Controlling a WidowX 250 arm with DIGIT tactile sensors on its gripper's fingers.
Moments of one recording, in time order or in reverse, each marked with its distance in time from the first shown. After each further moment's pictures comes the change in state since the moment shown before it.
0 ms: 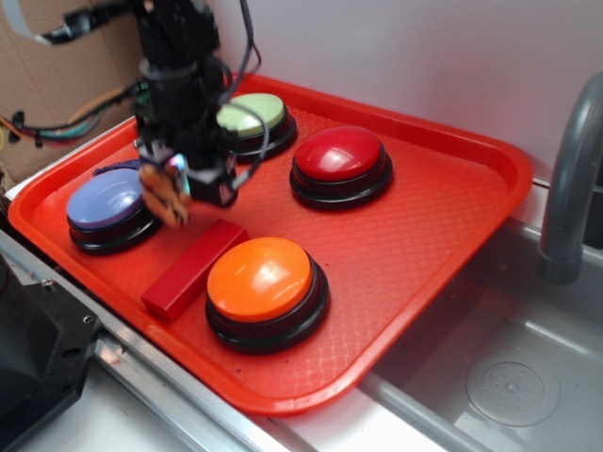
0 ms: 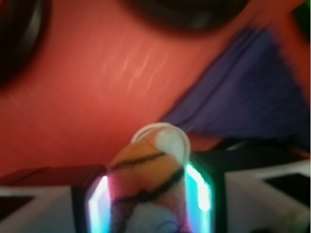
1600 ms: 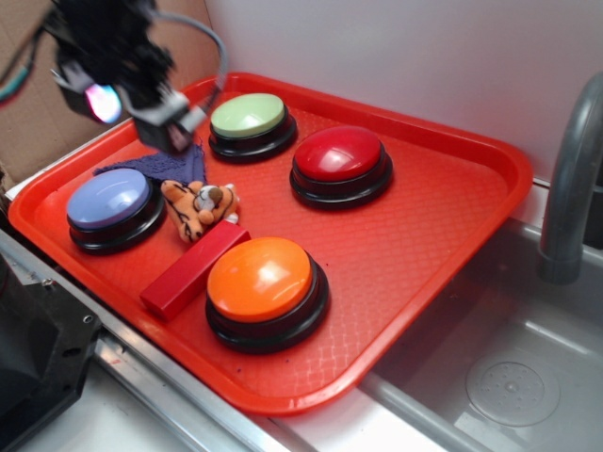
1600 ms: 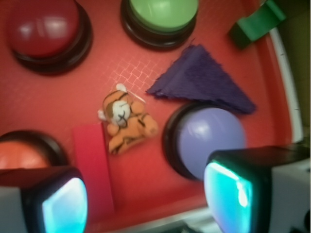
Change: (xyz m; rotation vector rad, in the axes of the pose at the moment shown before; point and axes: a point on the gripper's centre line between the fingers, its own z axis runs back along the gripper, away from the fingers) arm -0.037 -0.006 0.038 0.024 -0.058 -0.027
